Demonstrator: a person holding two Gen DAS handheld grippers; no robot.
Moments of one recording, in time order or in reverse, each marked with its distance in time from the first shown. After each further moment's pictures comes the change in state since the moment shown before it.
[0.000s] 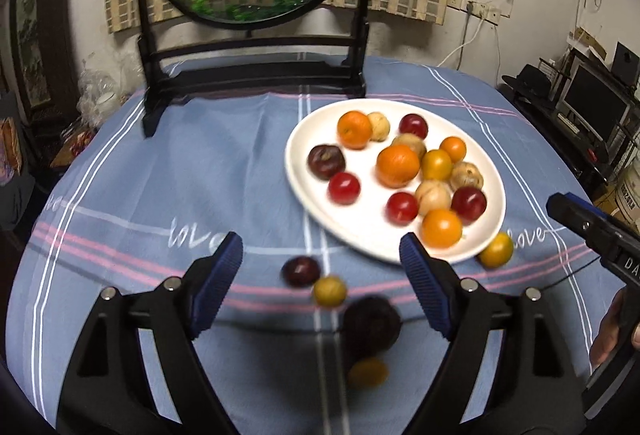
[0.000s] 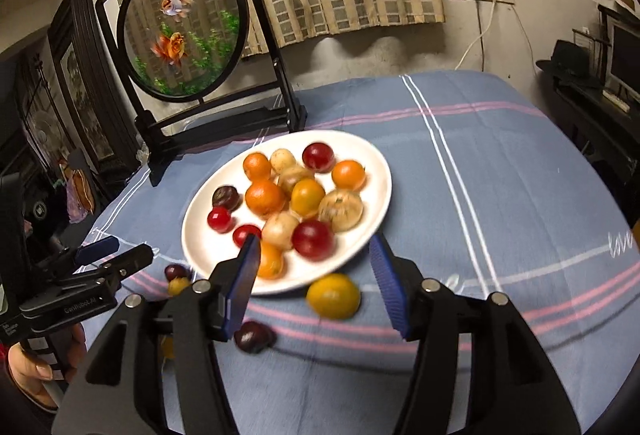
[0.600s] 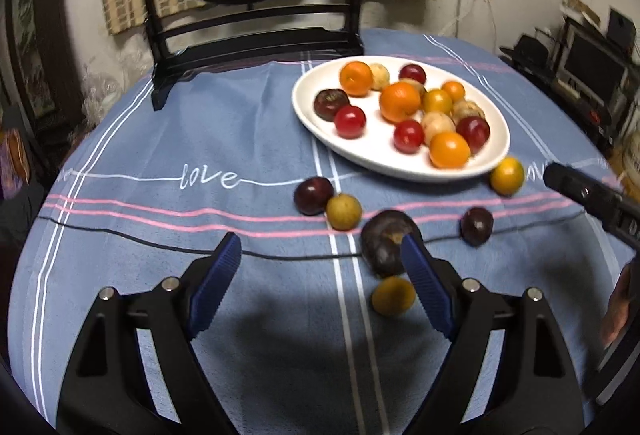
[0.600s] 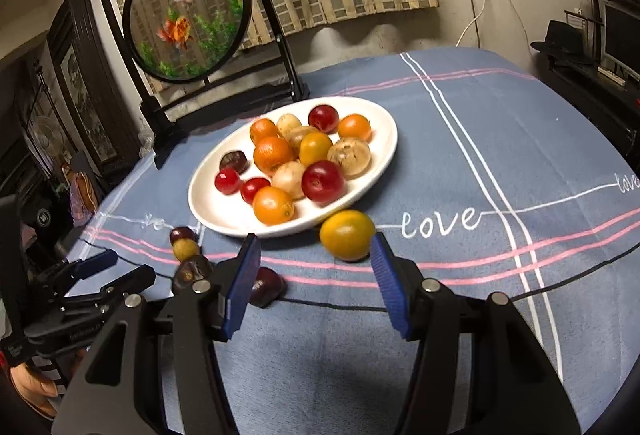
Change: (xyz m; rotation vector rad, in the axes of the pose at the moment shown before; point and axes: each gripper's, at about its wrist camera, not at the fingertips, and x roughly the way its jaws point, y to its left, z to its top) left arm -0.006 -0.006 -0.058 0.104 0.028 0.034; right arm 0.001 0.005 -0.041 0.012 0.015 0.000
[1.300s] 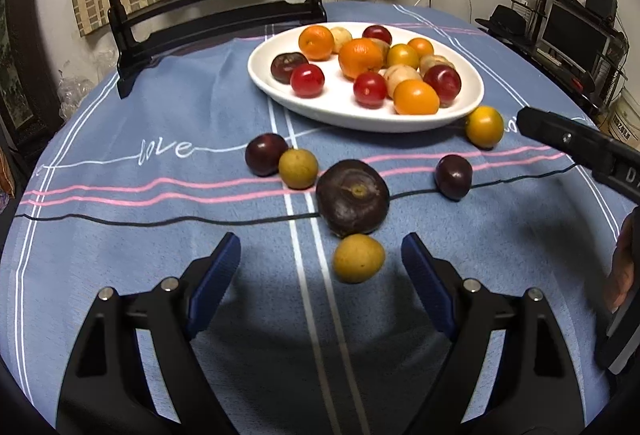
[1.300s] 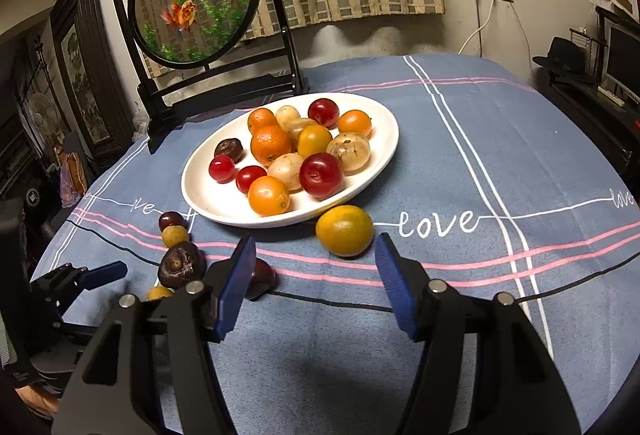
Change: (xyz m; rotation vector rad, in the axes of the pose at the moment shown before) left arm 0.016 -0.015 -0.018 0.053 0.066 -0.069; right arm 0.002 0.007 -0.003 -0.057 -0.004 -0.031
